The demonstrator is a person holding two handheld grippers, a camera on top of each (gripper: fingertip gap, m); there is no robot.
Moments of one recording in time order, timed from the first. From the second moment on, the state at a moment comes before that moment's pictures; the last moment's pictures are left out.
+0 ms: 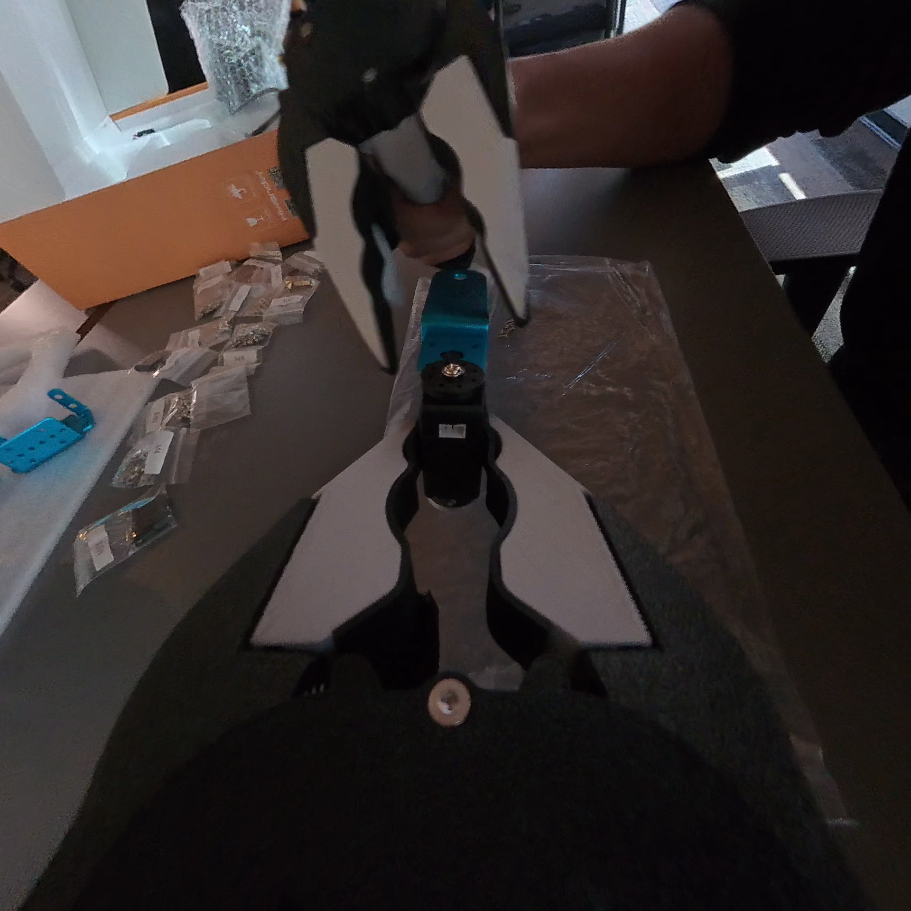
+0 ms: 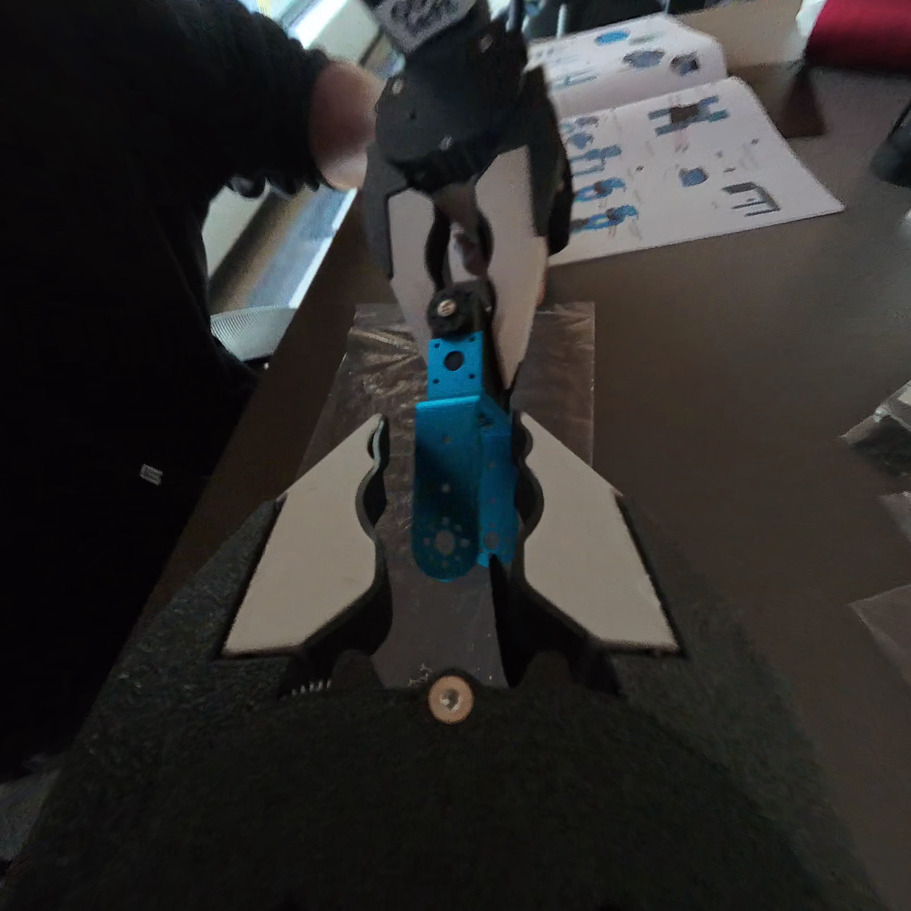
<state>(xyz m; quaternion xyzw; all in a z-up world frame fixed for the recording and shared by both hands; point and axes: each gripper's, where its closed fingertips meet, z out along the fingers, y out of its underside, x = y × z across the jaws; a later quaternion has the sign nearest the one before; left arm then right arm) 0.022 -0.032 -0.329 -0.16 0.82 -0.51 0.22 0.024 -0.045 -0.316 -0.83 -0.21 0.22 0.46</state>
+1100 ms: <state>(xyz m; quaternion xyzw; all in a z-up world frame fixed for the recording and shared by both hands) 0.012 -0.020 -0.333 -0.23 0.84 -0.48 0.13 0.037 -0.039 -0.327 -0.87 -0.22 0.09 0.43</state>
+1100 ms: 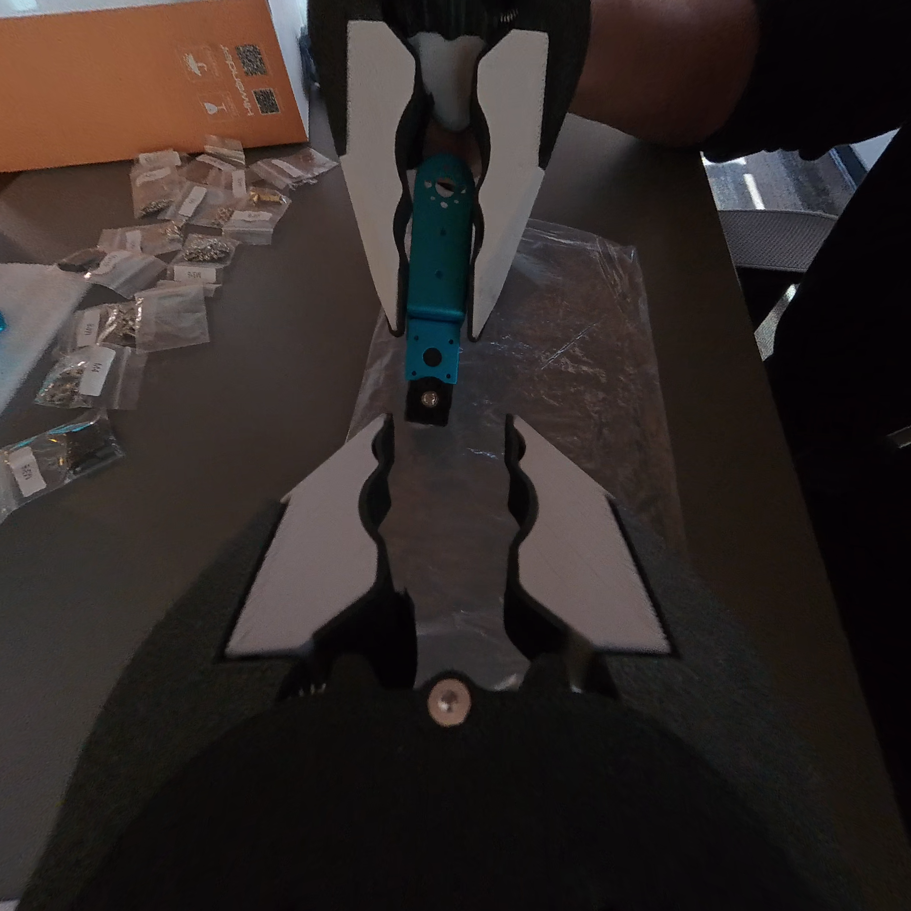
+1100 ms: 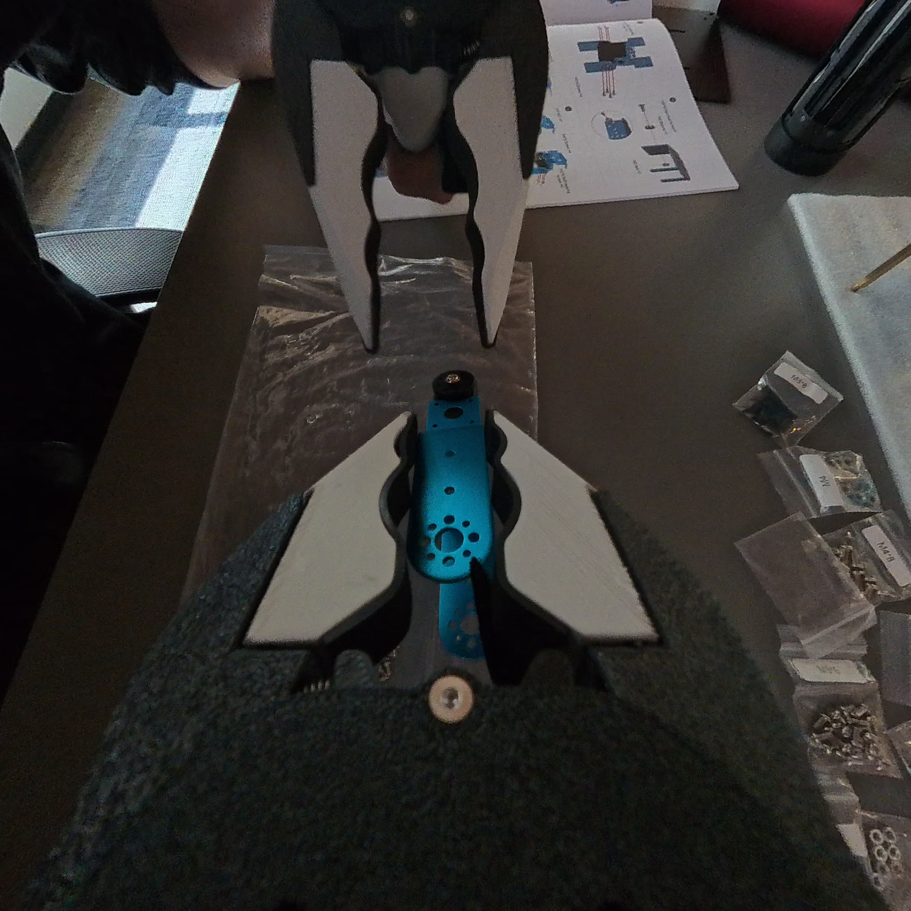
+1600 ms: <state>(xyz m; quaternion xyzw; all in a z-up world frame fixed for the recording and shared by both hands) -0.108 0.062 -0.283 -0.50 0.62 -0.52 0.30 0.059 -0.058 -0.347 -0.90 -0.17 0.14 0.38</state>
